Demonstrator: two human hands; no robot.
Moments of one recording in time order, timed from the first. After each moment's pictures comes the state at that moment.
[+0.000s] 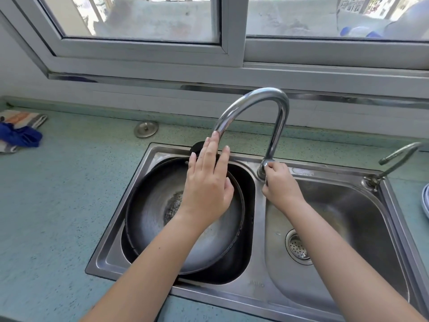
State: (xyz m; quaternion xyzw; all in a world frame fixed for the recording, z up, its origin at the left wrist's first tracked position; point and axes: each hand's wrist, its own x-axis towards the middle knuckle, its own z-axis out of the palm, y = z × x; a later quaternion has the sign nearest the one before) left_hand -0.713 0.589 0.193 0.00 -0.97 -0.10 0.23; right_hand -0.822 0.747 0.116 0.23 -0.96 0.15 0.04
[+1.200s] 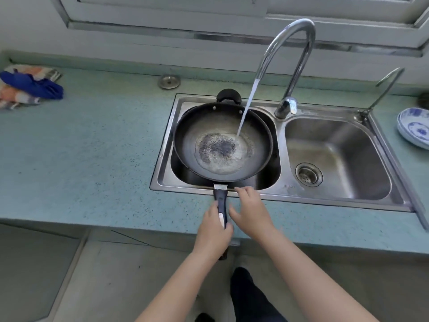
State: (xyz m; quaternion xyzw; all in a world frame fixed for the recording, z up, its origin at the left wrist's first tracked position) left_hand -0.443 0.542 0.092 0.21 -0.85 -0.46 -0.13; right_hand -0.503 0.638 0.090 0.15 -0.95 0.26 -0.09
